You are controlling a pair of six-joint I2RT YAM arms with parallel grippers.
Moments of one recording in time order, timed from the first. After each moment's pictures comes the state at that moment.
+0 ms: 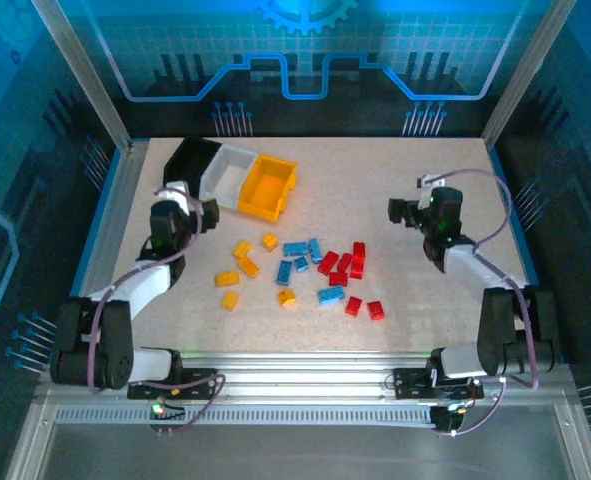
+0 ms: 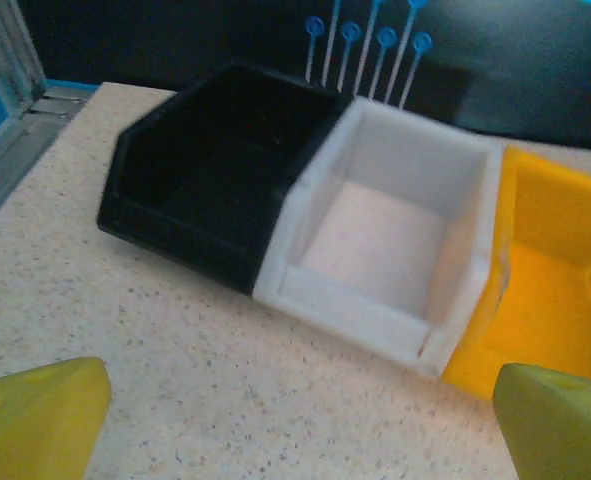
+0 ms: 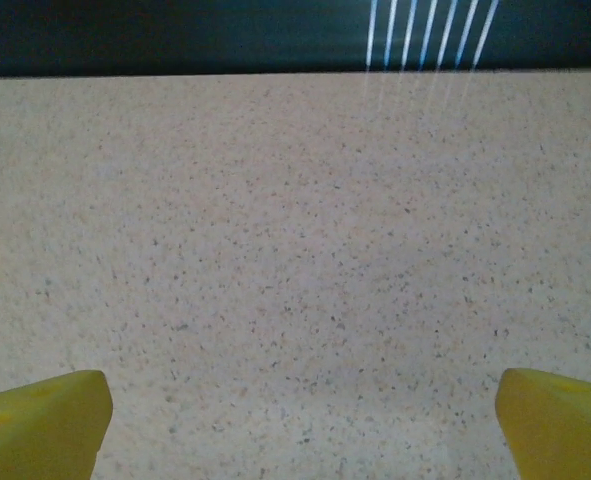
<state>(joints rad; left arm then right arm) -0.01 1.32 0.63 0.32 -0.10 -0.20 0.02 1.40 0.77 0.11 0.01 0.08</state>
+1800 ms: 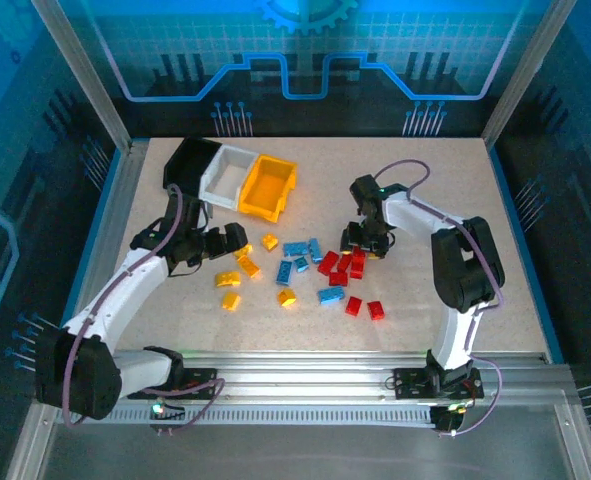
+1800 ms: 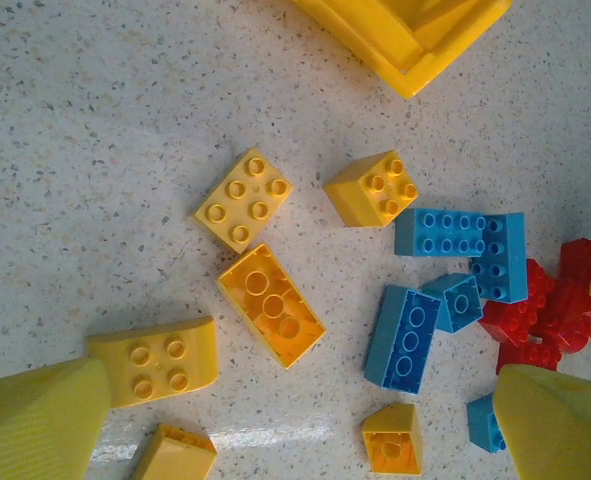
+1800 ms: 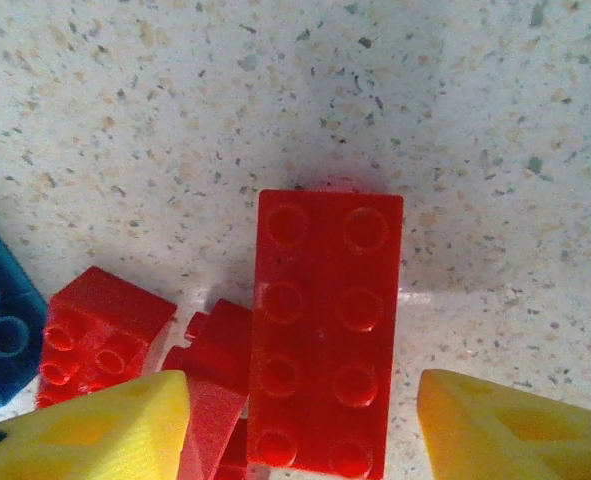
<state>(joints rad) -0.19 1.20 0.89 -0.65 0.22 -0.56 0.37 1.88 1.33 -0.92 -0.13 0.55</state>
